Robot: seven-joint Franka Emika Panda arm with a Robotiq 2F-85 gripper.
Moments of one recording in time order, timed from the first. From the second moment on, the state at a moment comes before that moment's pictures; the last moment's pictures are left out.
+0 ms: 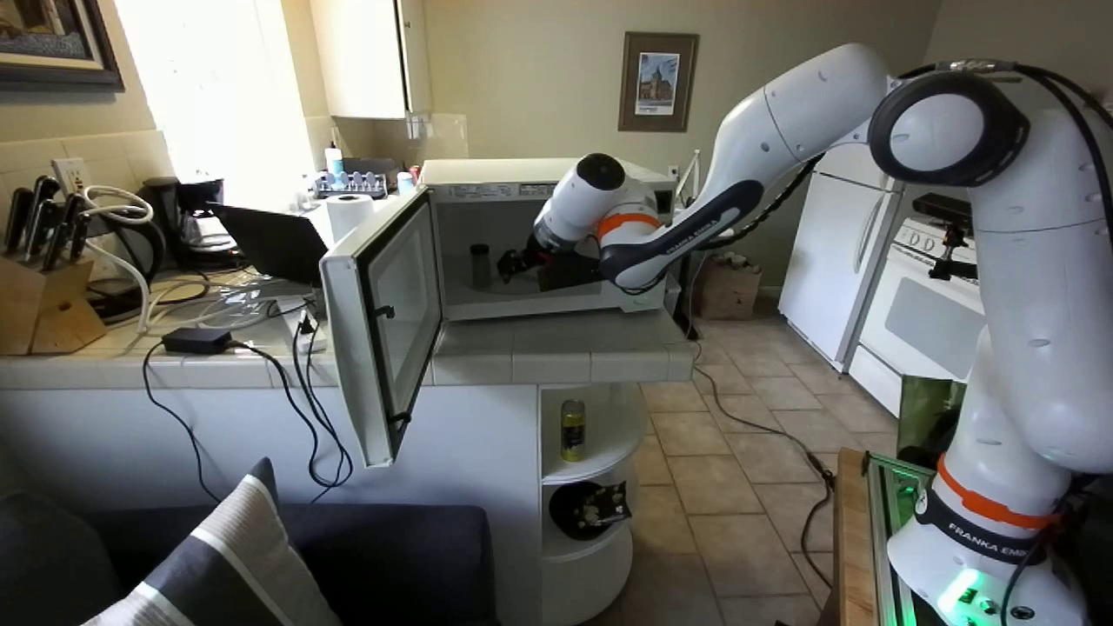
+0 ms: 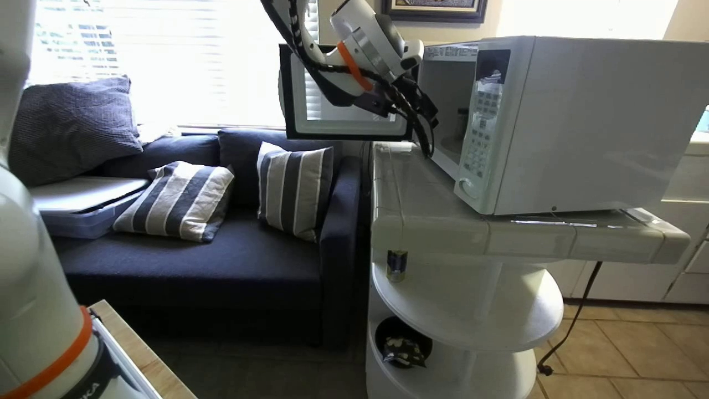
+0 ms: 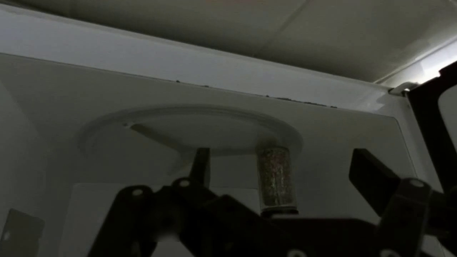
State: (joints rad) arm 0.00 0.37 -0.09 -1.79 -0.91 2.80 1.20
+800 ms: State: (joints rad) arm 0.07 0.63 -0.22 -1.45 -1.13 2.80 1.37
